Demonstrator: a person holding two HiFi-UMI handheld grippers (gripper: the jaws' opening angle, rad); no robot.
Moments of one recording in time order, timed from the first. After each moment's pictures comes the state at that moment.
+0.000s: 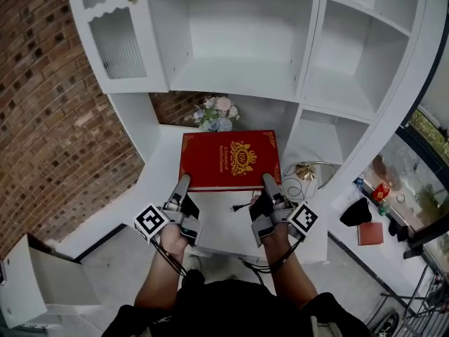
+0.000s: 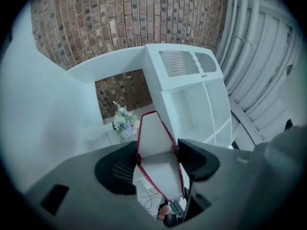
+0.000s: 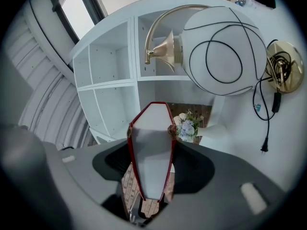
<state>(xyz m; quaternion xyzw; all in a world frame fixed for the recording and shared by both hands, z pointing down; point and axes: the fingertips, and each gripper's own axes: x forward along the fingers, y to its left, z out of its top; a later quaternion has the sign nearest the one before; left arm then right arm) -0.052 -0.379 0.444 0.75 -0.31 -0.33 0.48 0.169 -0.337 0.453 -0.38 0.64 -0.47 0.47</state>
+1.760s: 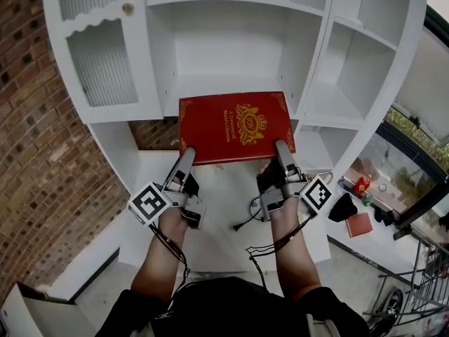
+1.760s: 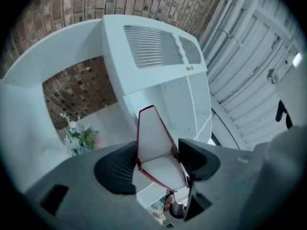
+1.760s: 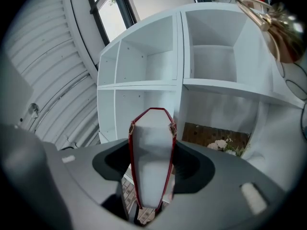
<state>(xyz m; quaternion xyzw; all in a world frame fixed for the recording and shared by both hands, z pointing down) -0.039 -0.486 0.328 0.83 -0.19 -0.32 0.41 0.179 -0.417 0.324 -0.43 0.66 -0.31 0.54</state>
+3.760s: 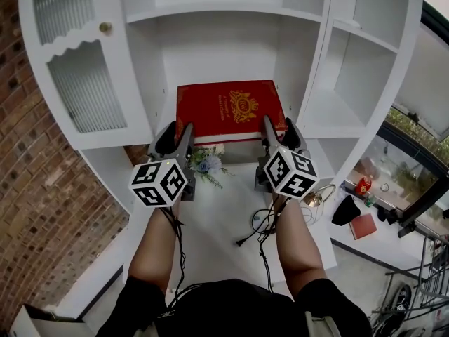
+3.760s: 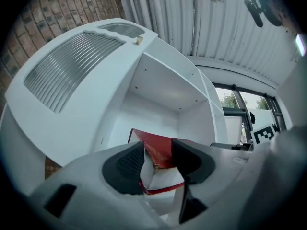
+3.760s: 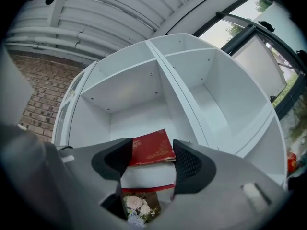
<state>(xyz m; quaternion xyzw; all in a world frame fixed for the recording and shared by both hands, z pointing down) 0.003 -0.582 0.255 0.93 -0.34 -0.15 0.04 0.225 -0.501 0.255 -0.76 0.62 0.03 0.19</state>
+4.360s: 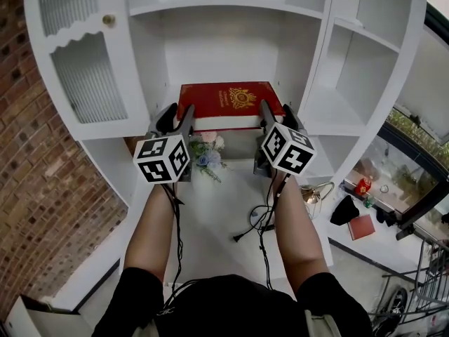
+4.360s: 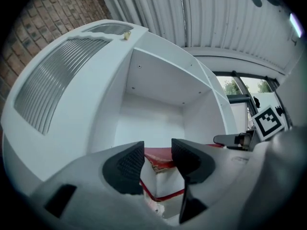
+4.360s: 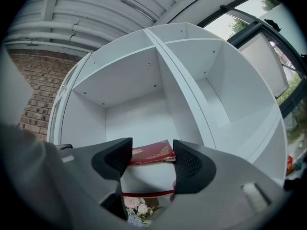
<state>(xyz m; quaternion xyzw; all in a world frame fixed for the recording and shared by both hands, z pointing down) 0.015 -0.604 0.241 0.92 -0.38 -0.11 -0.02 0.239 -0.528 0.248 -0.77 0.62 -0.01 0.16</state>
